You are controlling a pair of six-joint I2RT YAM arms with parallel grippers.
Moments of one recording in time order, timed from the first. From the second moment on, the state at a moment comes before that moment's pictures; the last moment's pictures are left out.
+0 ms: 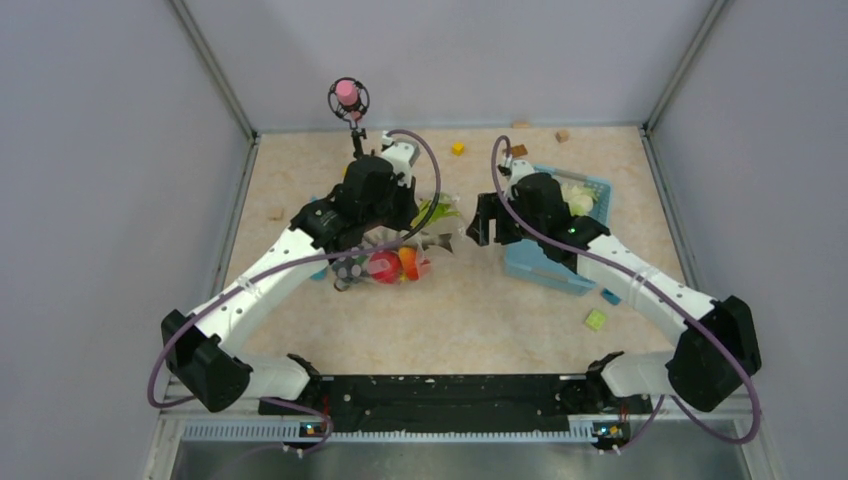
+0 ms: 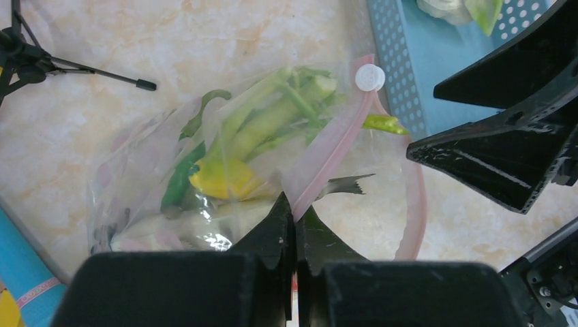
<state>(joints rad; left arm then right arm) -0.65 1.32 1.28 -0.52 -0.04 -0.24 0.58 1.33 1.00 -0.28 -0.10 0.36</state>
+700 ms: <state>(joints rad) -0.65 1.35 1.34 -0.54 0.01 -0.24 0.20 1.44 1.05 -0.30 0.26 0.28</state>
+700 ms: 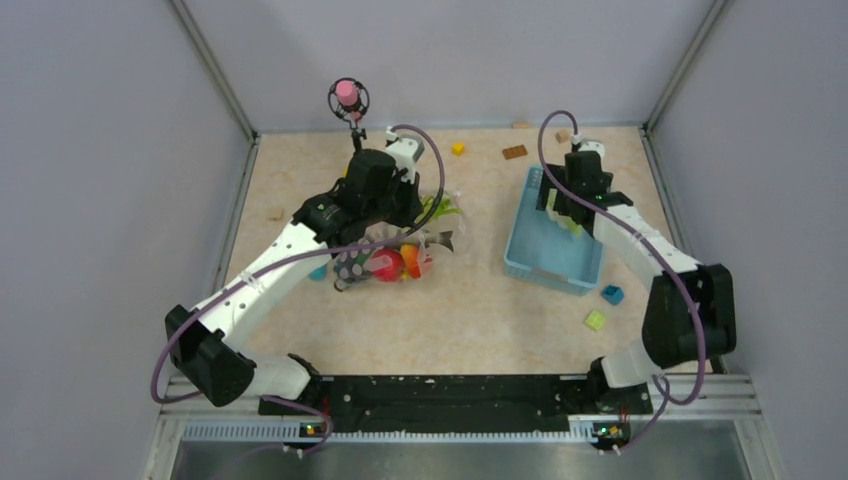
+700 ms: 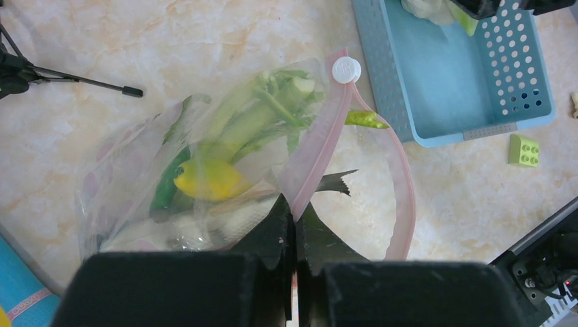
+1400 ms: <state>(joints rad) -0.65 1.35 1.34 -0.54 0.02 -0.24 0.16 1.76 1.19 -0.26 0.40 0.18</state>
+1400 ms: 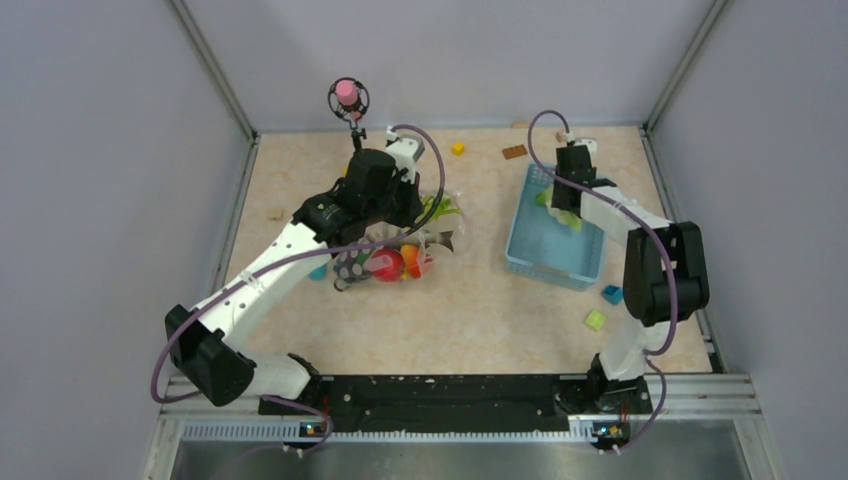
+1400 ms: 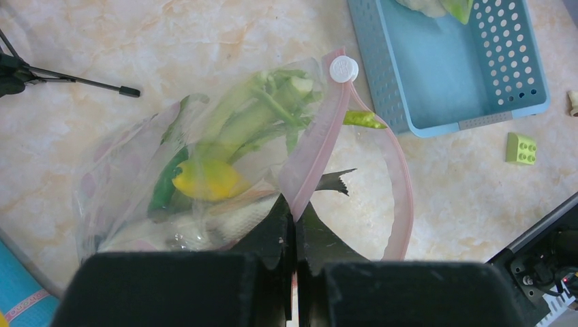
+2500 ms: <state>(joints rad) -0.65 1.35 1.34 -0.55 0.06 -0.28 0.36 0.93 0.86 -0.09 -0.57 0.38</state>
